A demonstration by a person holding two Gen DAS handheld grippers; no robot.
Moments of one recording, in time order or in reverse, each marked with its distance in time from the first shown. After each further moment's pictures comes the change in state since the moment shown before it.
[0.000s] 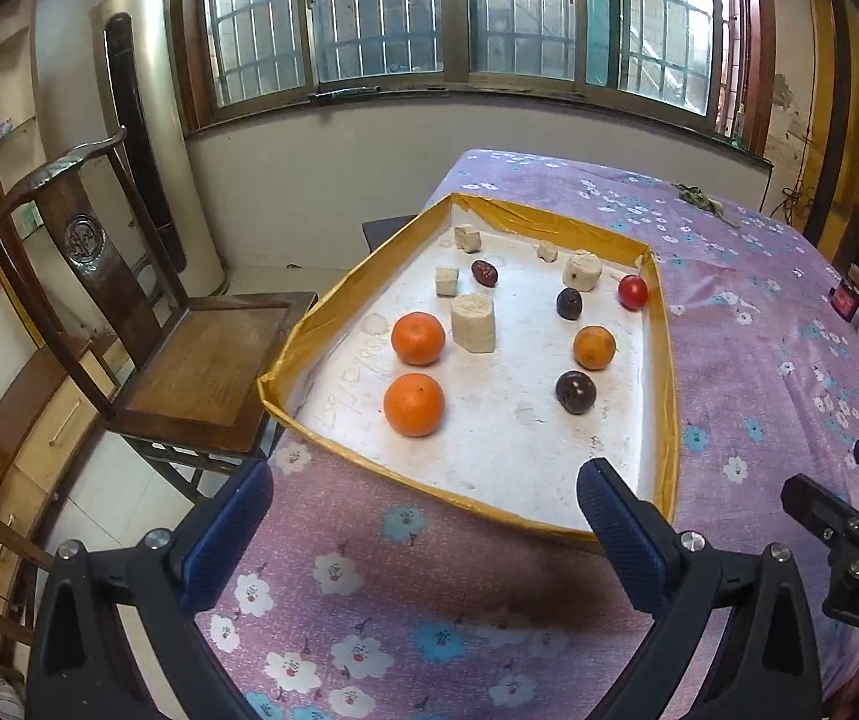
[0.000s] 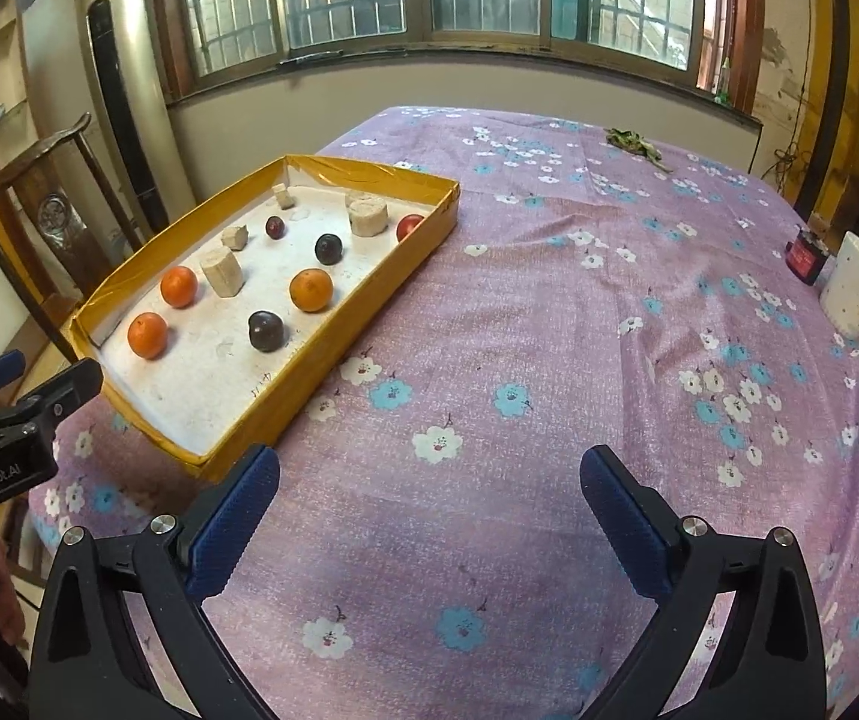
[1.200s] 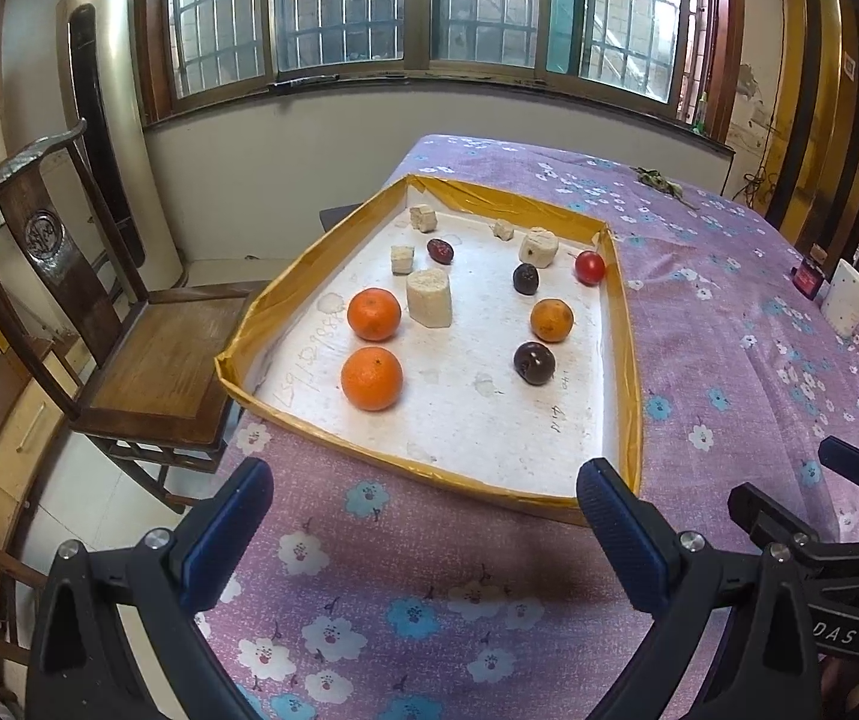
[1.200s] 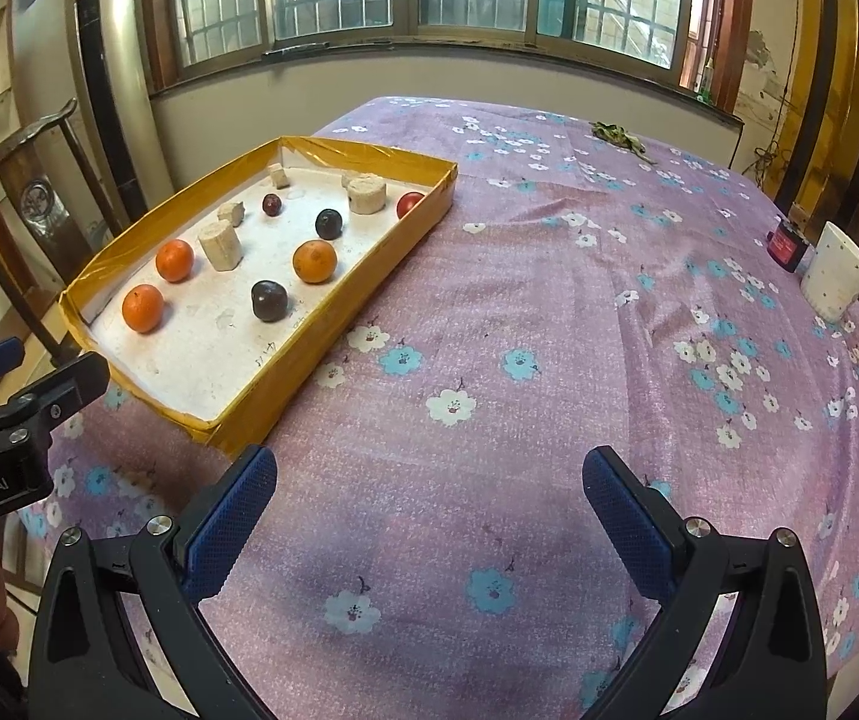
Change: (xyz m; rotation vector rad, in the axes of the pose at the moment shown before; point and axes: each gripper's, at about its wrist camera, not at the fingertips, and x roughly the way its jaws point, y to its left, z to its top) left arm 0.000 -0.001 -0.007 0.023 0.033 -0.117; right arm 0.001 0.018 -0.018 0.003 0.024 -0.054
